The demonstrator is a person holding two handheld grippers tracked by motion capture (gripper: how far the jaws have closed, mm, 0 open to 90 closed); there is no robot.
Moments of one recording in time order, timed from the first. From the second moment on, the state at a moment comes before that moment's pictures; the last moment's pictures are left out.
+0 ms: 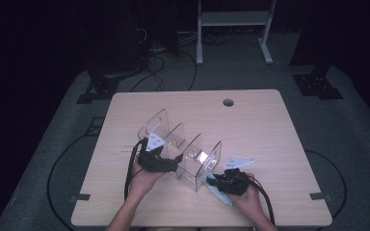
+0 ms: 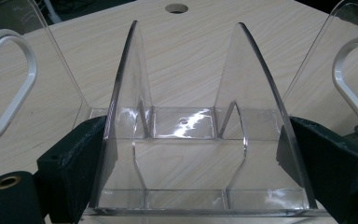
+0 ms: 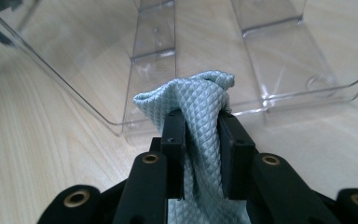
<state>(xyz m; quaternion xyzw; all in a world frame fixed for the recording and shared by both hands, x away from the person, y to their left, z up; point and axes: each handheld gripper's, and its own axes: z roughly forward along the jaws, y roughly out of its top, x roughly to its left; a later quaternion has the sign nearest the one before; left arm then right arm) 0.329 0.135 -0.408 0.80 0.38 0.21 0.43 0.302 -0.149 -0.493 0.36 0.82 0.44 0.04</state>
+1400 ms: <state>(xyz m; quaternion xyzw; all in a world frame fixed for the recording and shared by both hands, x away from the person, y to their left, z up) 0.329 0.136 -0.408 0.80 0.37 0.20 0.43 0.298 -0.143 -0.486 0.35 0.83 0.44 0.02</state>
